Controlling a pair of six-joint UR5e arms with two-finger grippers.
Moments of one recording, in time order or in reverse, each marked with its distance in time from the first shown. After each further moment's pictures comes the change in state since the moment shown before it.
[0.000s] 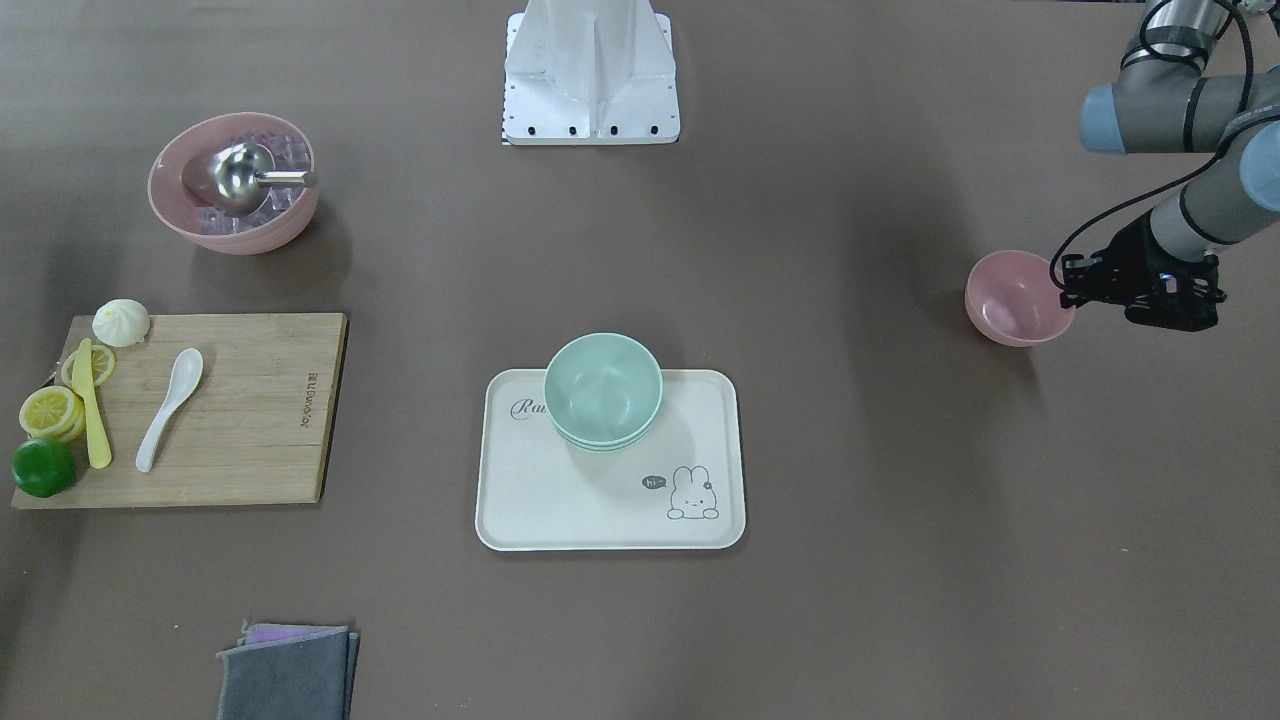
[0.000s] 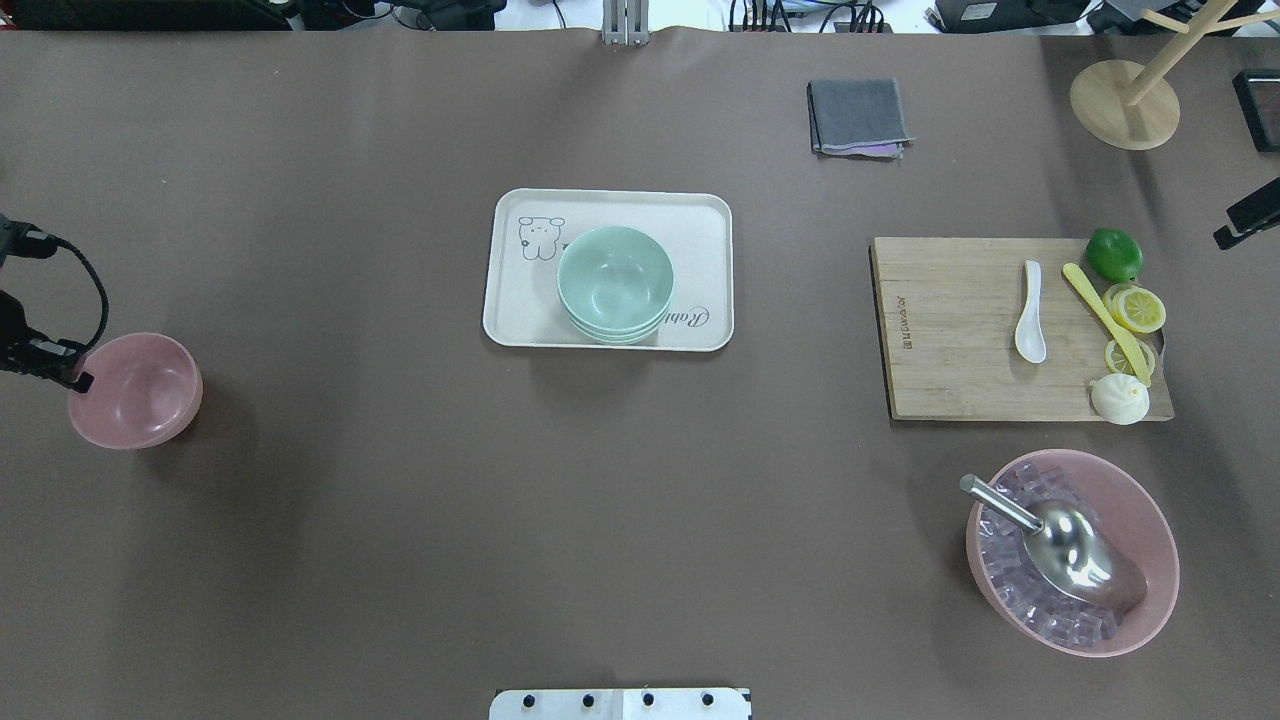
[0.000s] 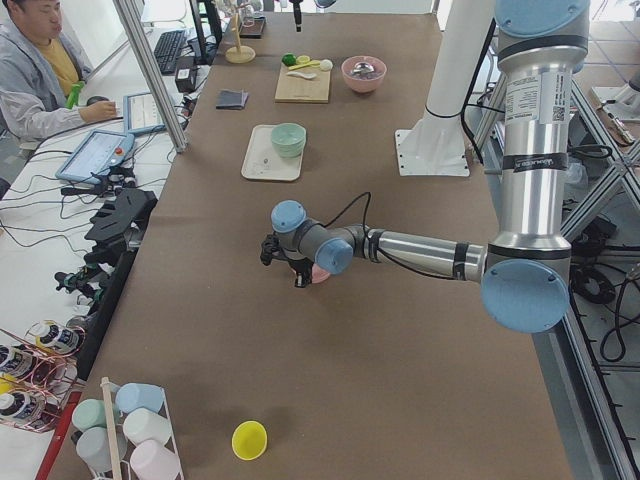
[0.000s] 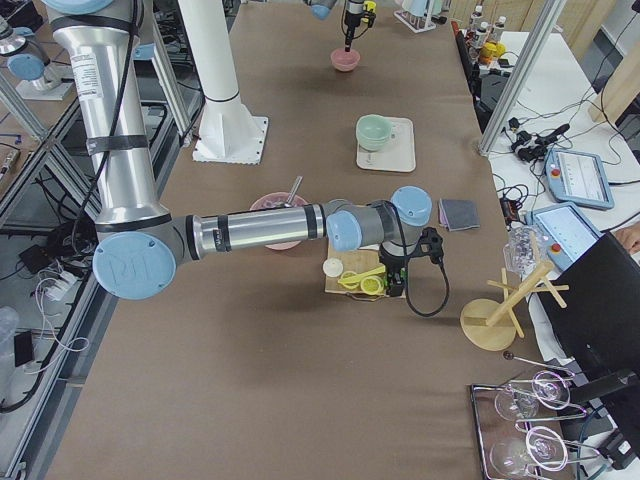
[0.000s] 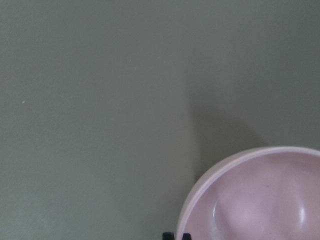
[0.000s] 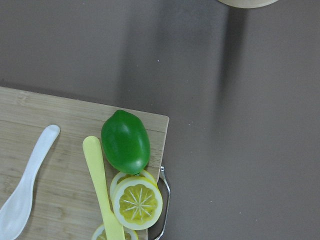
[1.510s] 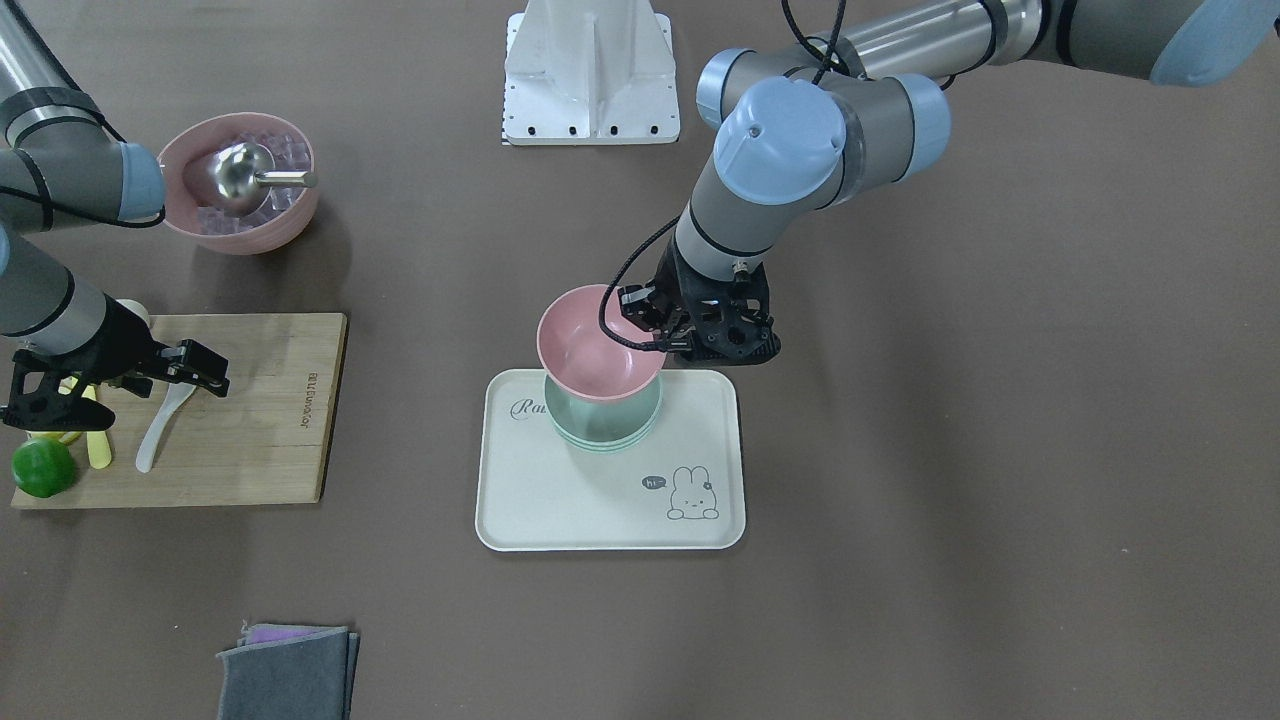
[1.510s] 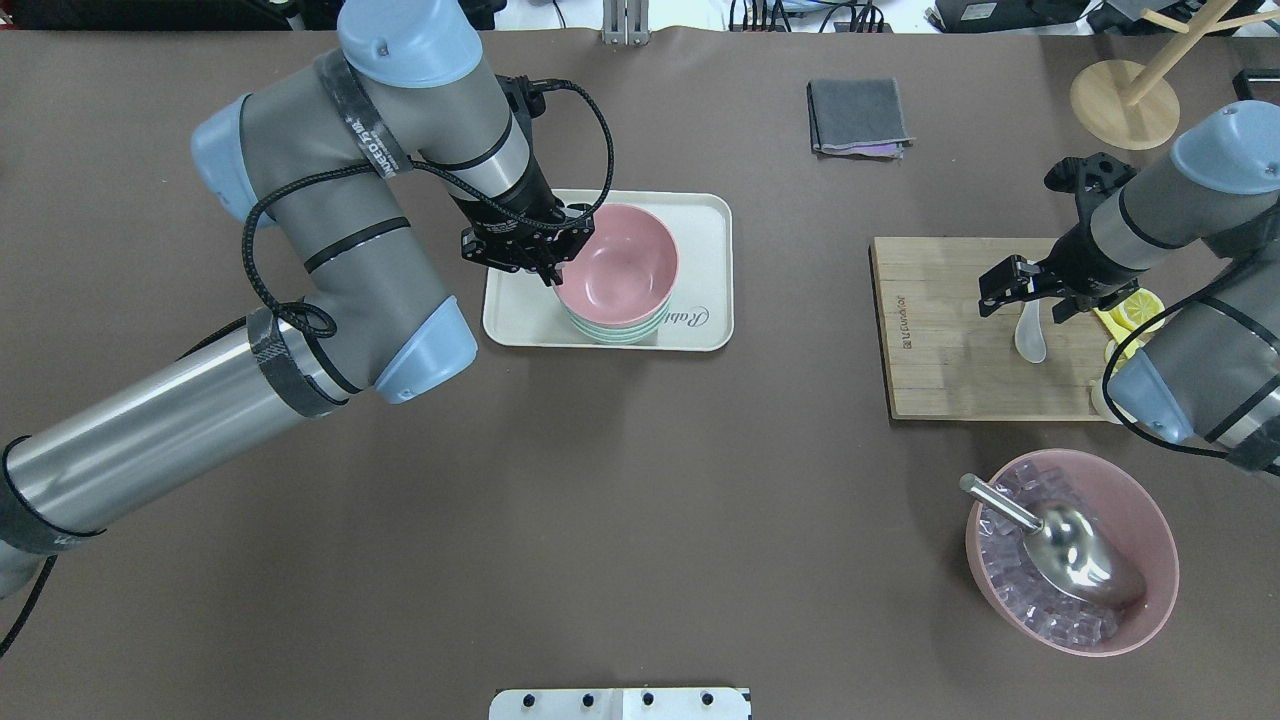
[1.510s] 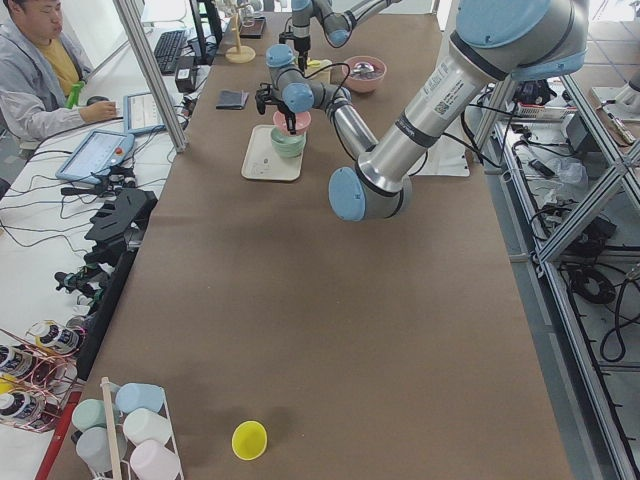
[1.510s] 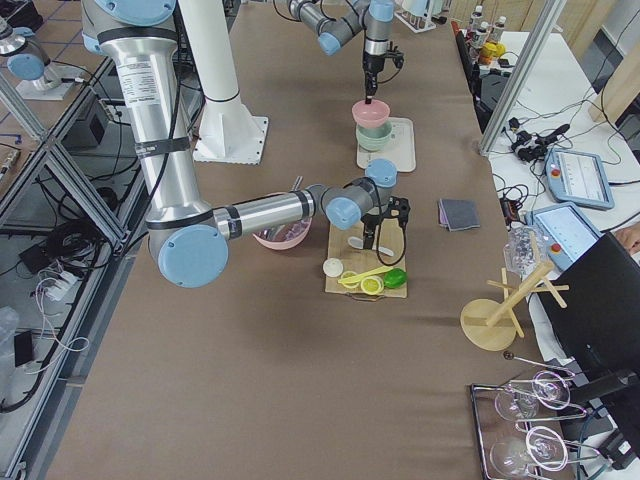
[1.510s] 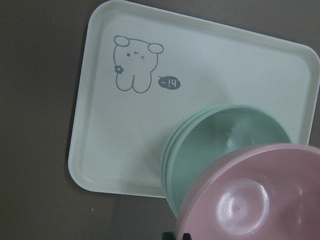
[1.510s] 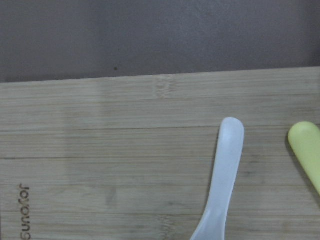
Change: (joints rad) left arm 0.300 -0.811 0.174 0.212 0.155 -0.719; right arm -0.384 0.051 -0.014 0.303 -0.120 0.710
